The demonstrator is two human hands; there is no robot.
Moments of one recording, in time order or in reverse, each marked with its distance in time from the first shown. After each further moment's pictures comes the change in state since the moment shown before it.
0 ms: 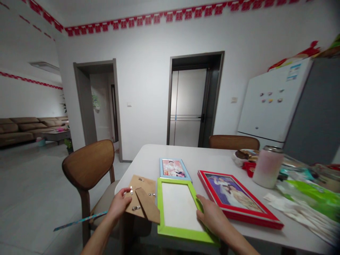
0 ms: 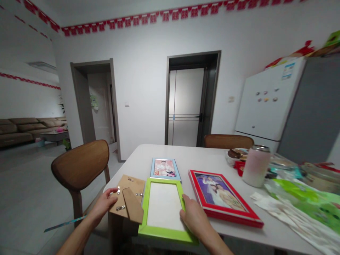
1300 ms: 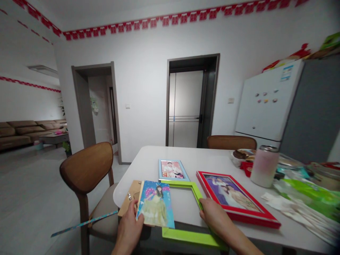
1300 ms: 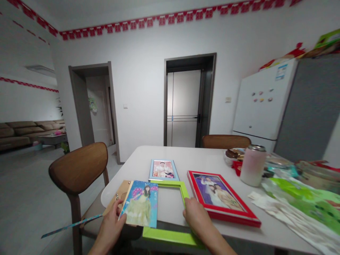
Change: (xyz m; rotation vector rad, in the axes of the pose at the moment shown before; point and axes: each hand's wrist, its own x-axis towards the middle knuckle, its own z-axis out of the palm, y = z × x) left_hand -0.056 0.006 0.037 0.427 0.103 0.208; right_hand 0.002 0.002 -0.012 -0.142 -0.027 0.001
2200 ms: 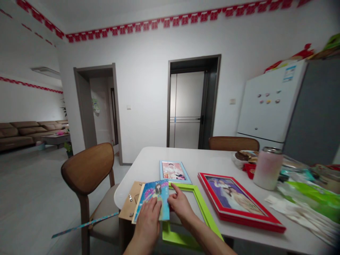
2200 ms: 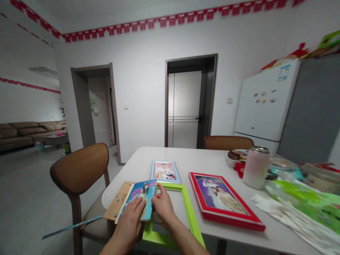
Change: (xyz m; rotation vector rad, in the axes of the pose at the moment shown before) left_hand -0.001 0.038 0.023 0.314 -0.200 0.457; right_hand 0.024 -0.109 0.017 1.467 -0.006 0.151
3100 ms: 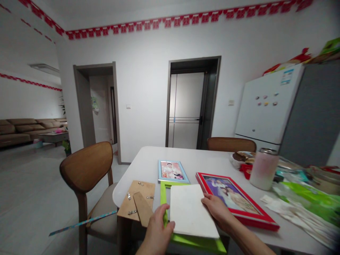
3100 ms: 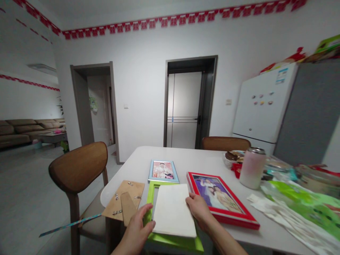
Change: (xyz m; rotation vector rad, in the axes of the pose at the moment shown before) left_hand -0.004 0.036 0.012 -0.748 0.059 -0.229; right_hand -0.005 -0.007 -0.114 -0.181 0.078 0.134
